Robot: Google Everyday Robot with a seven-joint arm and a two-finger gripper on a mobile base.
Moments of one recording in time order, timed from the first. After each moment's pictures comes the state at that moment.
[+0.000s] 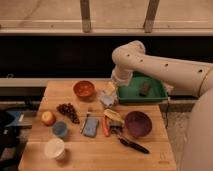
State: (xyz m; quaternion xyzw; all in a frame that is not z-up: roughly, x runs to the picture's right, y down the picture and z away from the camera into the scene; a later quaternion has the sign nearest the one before) arm 0.076 0.000 0.754 -0.25 0.07 0.47 0.84
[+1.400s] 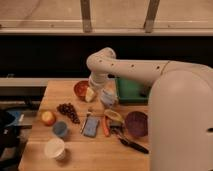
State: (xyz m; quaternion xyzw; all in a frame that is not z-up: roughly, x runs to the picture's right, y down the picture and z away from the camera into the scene) arm -0.041 0.022 0.807 -0.30 0.04 0.39 0.87
